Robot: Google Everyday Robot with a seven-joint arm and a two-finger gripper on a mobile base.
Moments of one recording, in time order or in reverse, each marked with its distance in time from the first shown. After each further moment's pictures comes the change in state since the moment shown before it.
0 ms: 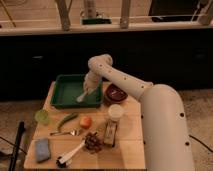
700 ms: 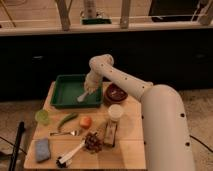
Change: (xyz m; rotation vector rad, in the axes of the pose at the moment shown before) arm 0.005 0.001 -0.004 0.003 0.004 0.020
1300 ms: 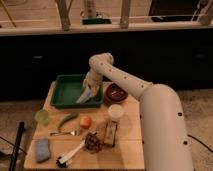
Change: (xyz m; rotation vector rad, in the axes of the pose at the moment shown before) arm 0.008 -0.008 -0.003 0.004 0.017 0.009
